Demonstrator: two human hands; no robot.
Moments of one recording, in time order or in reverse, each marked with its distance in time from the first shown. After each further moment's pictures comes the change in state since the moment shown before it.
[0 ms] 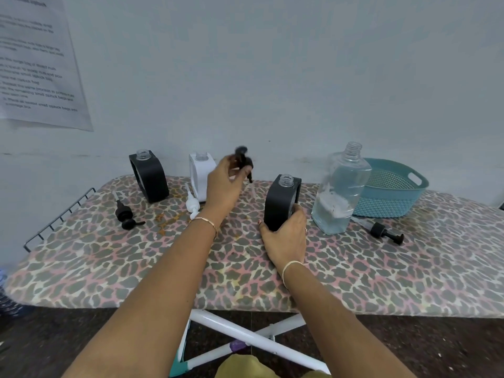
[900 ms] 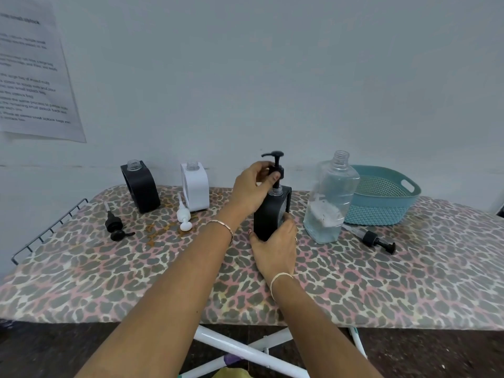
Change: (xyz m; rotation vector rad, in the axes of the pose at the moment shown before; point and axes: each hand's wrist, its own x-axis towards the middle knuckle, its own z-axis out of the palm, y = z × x) left_hand 0.003 0.042 0.050 -0.063 -0.268 0.000; right_hand 0.000 0.003 0.001 -0.003 -0.013 -0.001
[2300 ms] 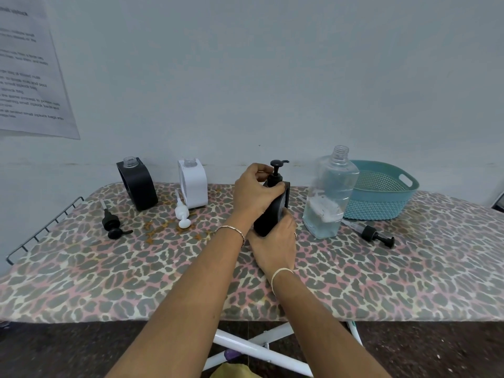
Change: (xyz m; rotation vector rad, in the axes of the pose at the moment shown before) left_hand -0.009 -0.010 0.019 0.046 0.175 -0.126; right_hand 0.001 0.003 0.007 0.035 0.019 0.000
